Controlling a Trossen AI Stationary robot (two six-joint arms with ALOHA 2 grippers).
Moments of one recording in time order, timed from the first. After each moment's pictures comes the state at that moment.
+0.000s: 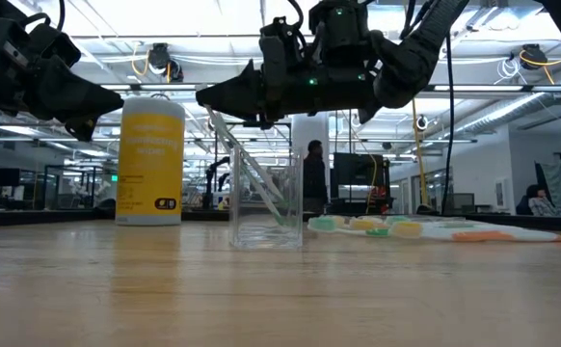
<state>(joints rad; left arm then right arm) 0.05 0.12 0.01 0.03 0.04 -0.19 -0.06 1.98 1.04 0.89 -0.18 -0.04</state>
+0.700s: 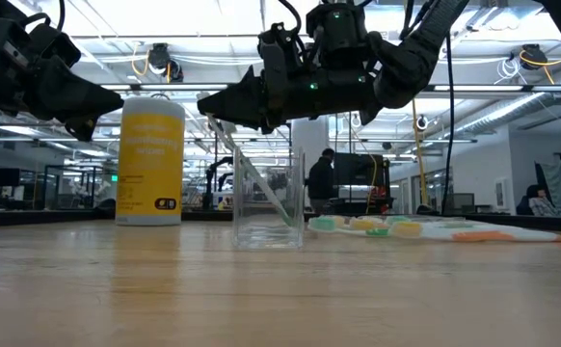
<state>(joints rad) 0.05 0.12 0.01 0.03 0.04 -0.19 -0.06 1.98 1.04 0.86 -0.18 -0.05</state>
